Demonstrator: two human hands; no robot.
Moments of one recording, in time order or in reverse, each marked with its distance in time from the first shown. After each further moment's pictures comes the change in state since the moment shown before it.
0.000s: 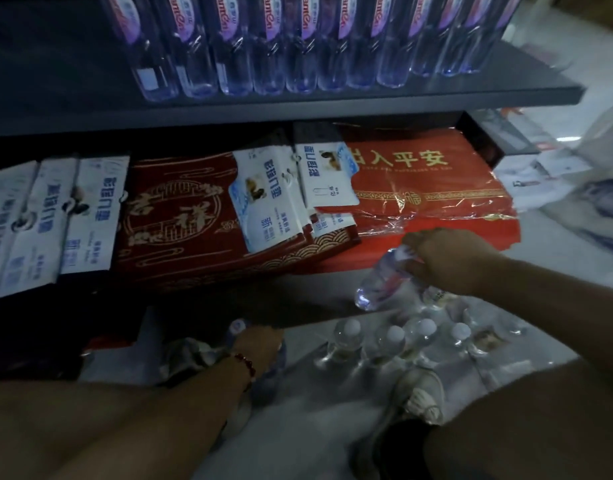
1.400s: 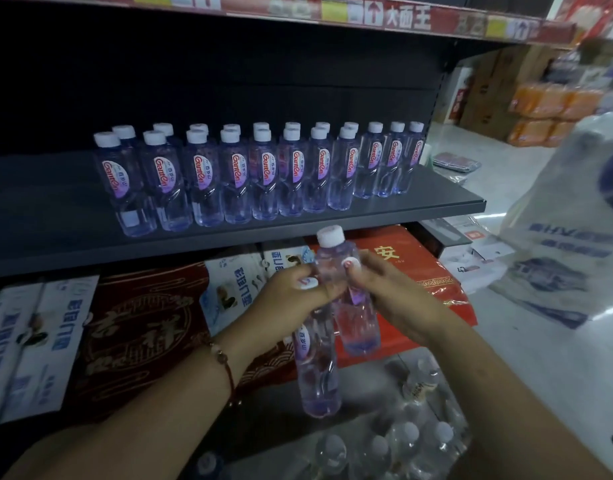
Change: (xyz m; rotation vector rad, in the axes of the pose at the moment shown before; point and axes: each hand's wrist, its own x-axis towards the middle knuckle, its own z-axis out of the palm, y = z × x) left_hand -0.085 0.067 -0.333 -1.330 0.425 0.426; right_hand 0.022 -0.019 -0.097 1.590 0.296 0.123
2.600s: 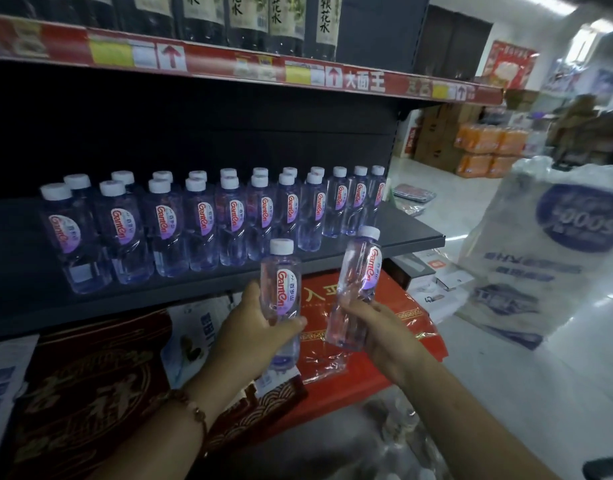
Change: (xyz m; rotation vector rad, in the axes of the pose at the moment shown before) left_hand 0.037 -0.009 -0.016 0.256 0.198 0.026; right_hand 0.021 0.010 -0.024 0.290 0.271 0.113
